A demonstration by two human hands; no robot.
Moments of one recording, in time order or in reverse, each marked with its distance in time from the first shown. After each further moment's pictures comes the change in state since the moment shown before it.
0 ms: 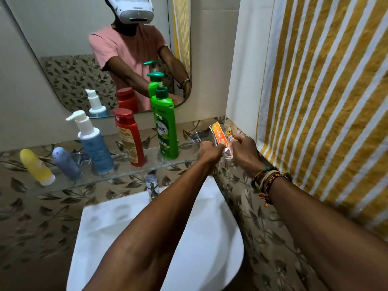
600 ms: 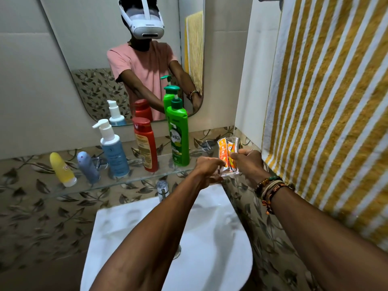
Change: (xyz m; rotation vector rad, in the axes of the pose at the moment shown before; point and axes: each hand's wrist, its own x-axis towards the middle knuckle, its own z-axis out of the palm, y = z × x) left_hand -0.023 -0.010 -0.045 -0.219 -0.137 -0.184; right_hand -0.016 -0.004 0.012 0.232 0.022 0.165
